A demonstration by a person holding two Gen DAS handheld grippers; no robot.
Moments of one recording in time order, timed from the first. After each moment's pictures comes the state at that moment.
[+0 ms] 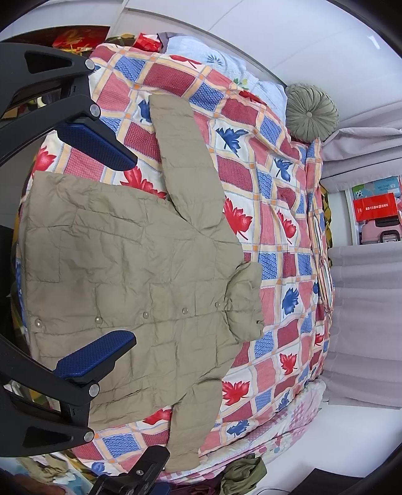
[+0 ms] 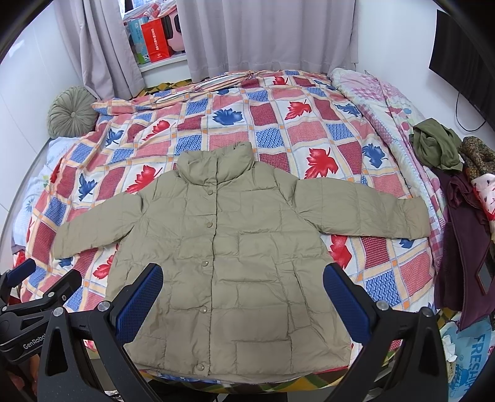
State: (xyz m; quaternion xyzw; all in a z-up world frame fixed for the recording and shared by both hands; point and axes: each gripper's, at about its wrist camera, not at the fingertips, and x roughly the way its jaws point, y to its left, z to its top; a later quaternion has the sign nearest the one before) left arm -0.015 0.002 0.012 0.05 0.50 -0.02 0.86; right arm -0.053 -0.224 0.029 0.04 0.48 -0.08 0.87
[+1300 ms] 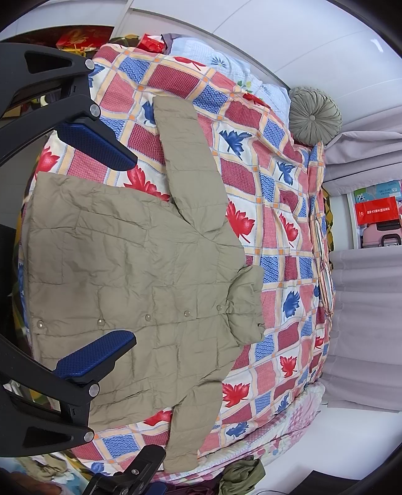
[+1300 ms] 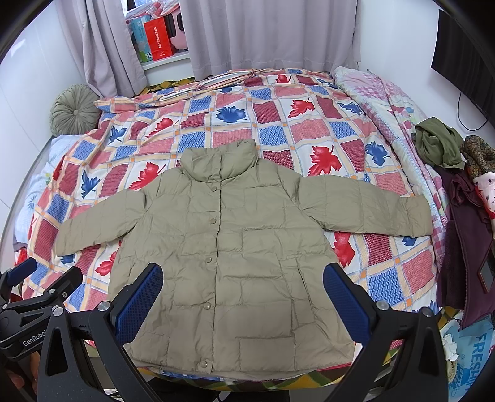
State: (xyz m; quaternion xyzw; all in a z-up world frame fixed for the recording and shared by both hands) left arm -0.012 0.022 0.014 0.05 0.50 -0.02 0.86; right arm -0.054 -0.223 0.028 0.04 0.48 -0.08 0.87
